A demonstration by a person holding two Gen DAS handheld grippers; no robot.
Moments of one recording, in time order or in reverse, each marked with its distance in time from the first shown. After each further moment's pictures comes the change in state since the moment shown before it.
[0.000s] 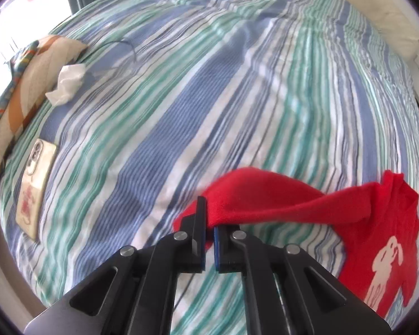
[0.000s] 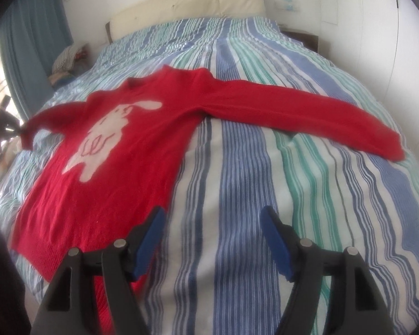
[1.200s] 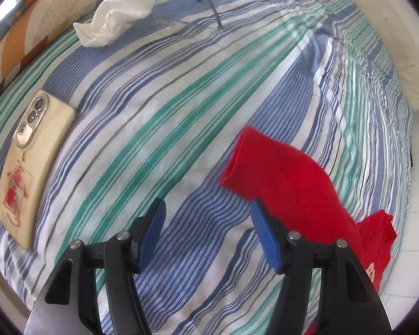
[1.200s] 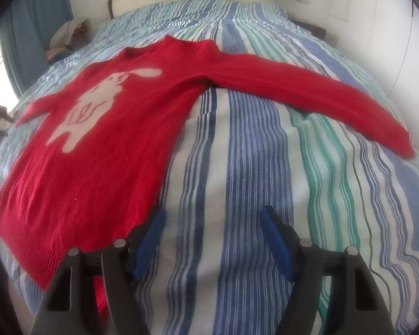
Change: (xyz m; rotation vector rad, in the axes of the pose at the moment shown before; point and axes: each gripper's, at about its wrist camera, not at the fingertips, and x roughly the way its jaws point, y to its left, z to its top) left arm 0.039 0.111 0.009 -0.226 0.097 -0.178; right arm 0.030 0.011 -0.013 -0.064 0.093 -0.047
